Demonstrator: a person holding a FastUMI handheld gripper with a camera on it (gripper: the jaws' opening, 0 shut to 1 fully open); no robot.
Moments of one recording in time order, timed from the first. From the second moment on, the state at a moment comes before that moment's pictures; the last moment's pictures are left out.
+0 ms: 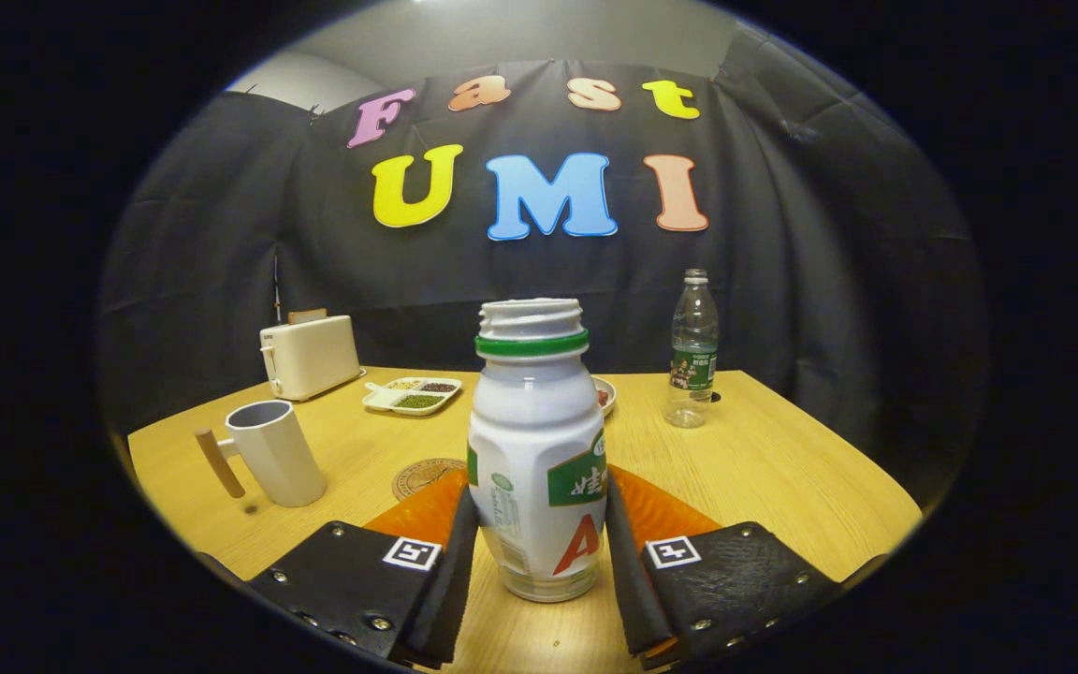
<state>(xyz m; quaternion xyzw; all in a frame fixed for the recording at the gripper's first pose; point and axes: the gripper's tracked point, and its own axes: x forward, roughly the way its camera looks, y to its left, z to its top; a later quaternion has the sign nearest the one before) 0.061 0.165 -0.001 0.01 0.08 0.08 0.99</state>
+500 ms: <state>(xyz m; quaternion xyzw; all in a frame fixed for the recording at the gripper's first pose) 0.064 0.207 0.053 -0.20 0.03 0.04 0.98</state>
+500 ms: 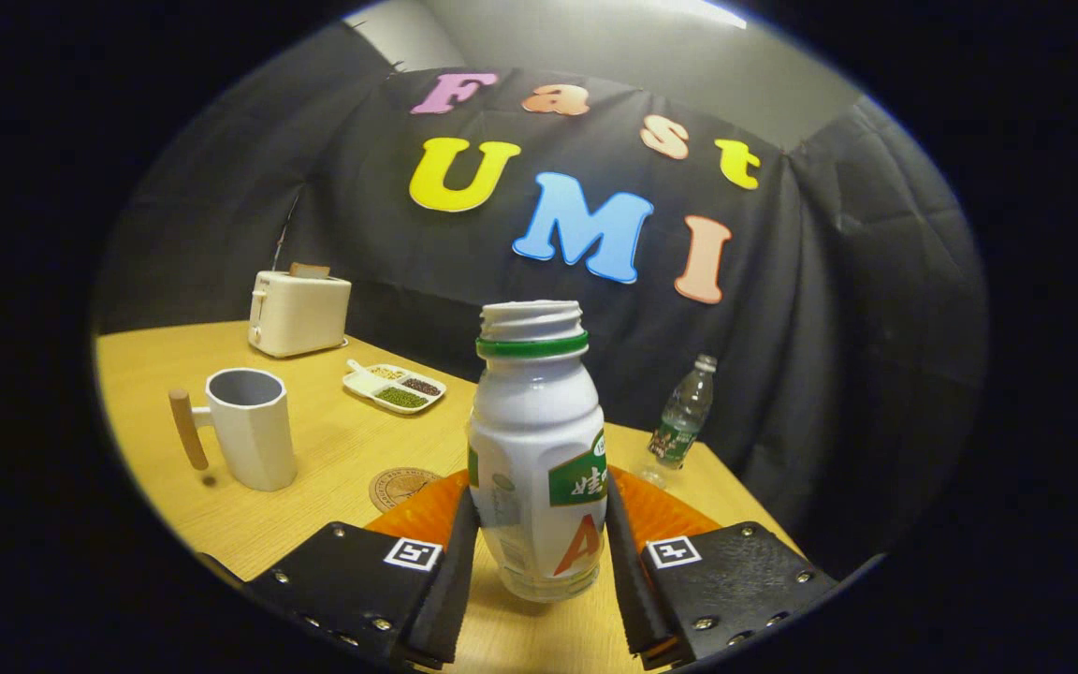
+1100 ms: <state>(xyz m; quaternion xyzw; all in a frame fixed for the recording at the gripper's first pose) 0.077 0.286 0.082 -0.46 0.00 0.04 0.89</state>
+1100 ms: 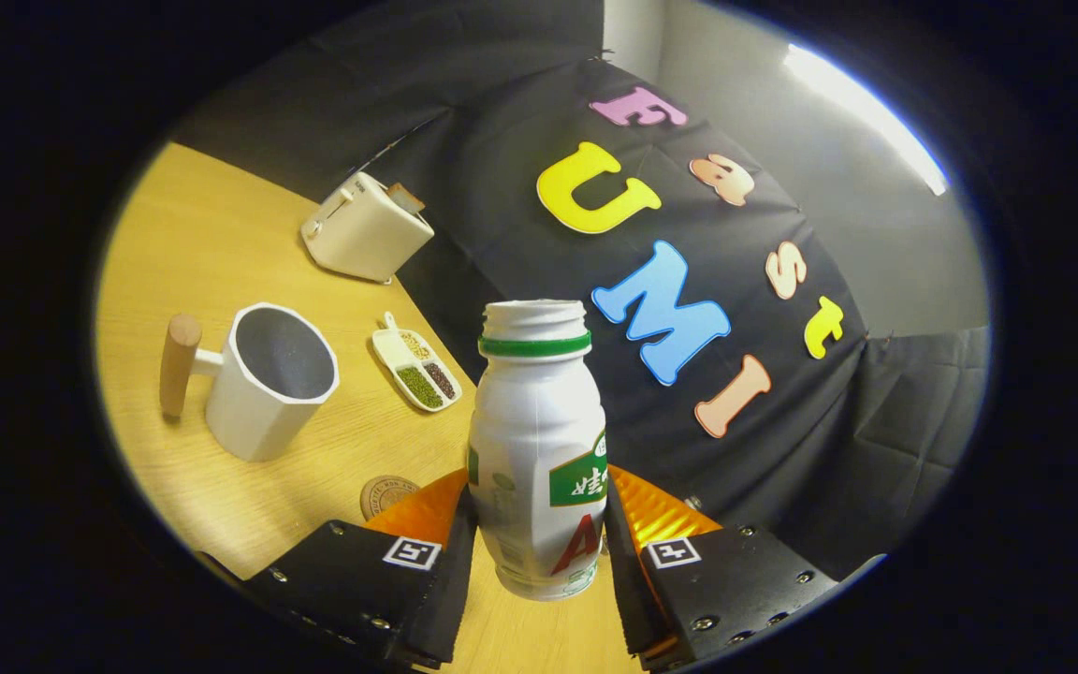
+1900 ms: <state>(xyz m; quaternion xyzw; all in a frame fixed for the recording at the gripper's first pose) 0.087 0.306 0.099 -0.65 -0.06 -0.03 0.75</state>
